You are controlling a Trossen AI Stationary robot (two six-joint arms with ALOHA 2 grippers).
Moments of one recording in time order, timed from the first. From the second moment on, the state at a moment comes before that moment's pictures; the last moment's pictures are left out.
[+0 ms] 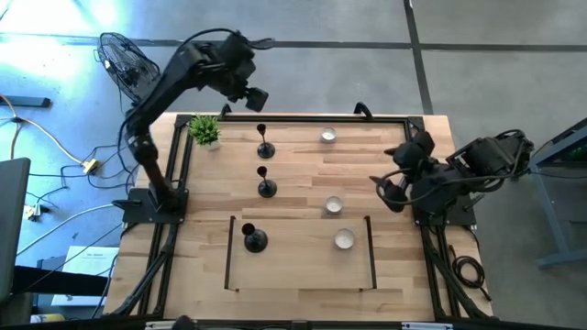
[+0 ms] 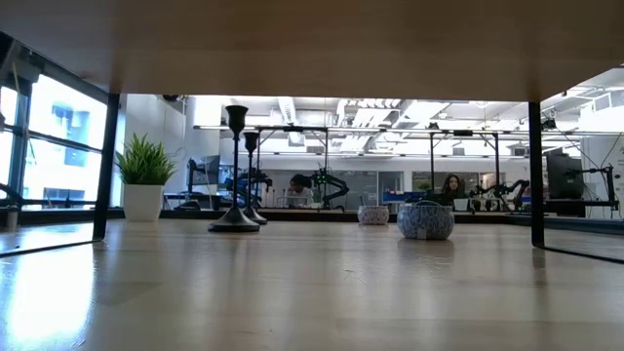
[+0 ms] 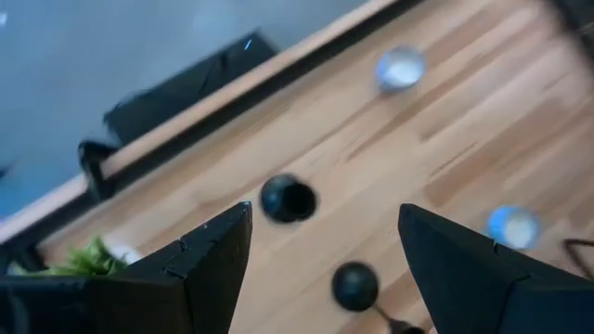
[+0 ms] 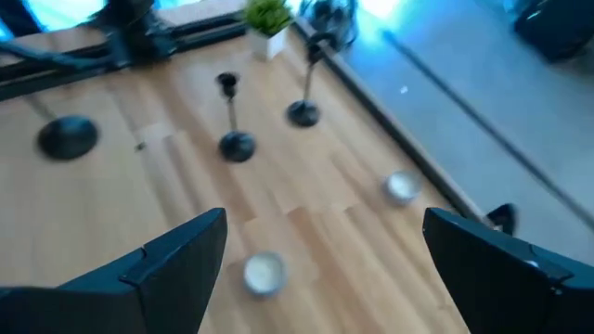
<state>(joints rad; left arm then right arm) 0.63 1.76 2.25 -1.51 -0.04 -0.37 0.50 1.33 1.85 -1.57 0.80 0.80</state>
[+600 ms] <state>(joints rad) 0.63 1.98 2.25 -1.57 0.02 -0.19 0.50 1.33 1.85 -1.57 1.01 0.75</state>
